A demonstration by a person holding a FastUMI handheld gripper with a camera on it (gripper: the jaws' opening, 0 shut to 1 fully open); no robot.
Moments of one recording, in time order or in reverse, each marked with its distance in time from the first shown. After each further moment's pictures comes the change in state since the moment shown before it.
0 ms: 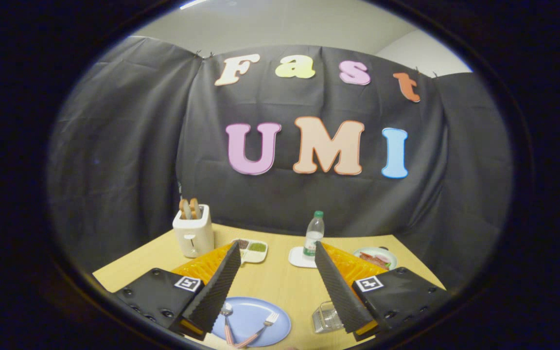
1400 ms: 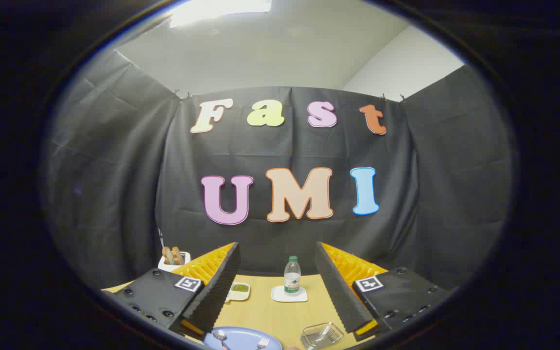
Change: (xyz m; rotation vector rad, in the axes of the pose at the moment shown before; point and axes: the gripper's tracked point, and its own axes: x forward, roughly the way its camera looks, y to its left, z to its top) arm -0.042 -0.056 0.105 0.085 -0.346 -0.171
